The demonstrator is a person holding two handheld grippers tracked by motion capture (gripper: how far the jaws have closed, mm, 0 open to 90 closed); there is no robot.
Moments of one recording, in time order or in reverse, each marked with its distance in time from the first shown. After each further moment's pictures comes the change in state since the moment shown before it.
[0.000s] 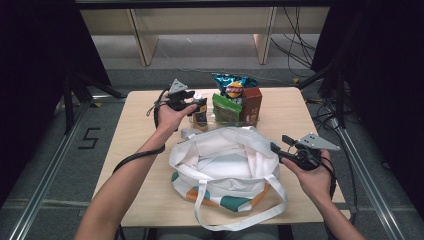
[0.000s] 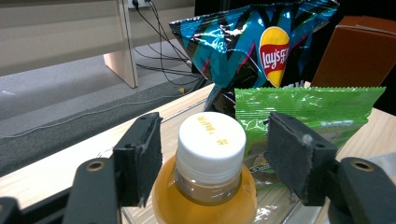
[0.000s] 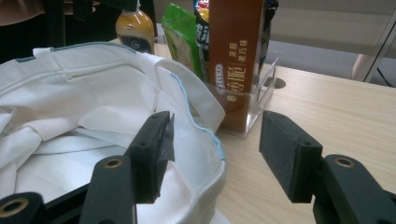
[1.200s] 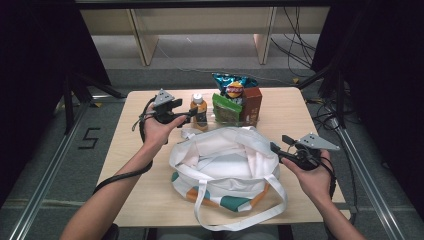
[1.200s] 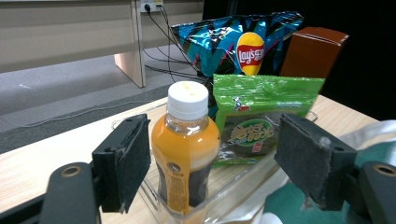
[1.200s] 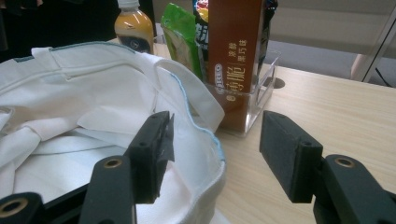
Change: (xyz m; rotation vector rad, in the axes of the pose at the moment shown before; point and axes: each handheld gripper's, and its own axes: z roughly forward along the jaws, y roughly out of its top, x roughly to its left) left arm -0.023 -0.011 -0.067 -0.026 0.040 -0.044; right arm 0.002 0.000 0.000 0.010 0.000 0.016
